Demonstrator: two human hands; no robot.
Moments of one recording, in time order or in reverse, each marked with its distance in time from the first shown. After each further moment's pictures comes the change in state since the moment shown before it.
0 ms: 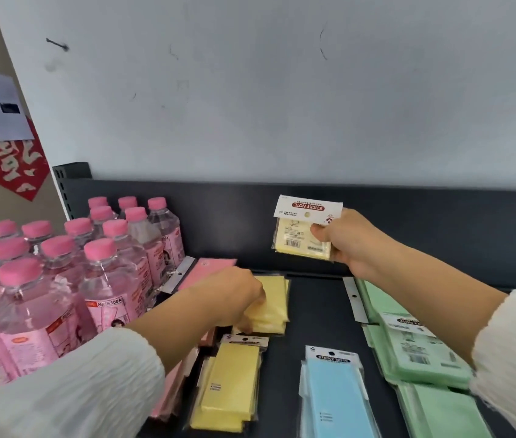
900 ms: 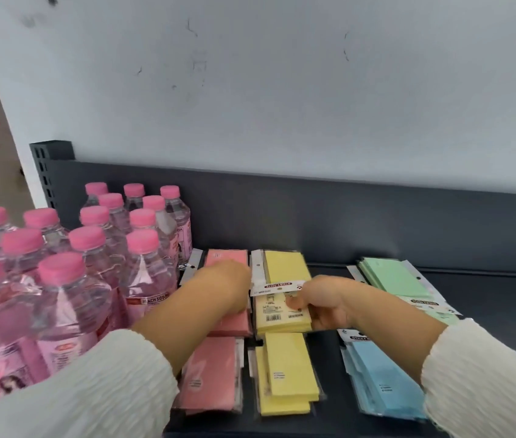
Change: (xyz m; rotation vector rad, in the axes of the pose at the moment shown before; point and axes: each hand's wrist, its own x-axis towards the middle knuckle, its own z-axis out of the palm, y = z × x) left_hand -0.028 -0.047 0.017 -0.198 0.001 -0.149; right_hand -0.030 0.051 0.089 -0.093 -0.151 0.528
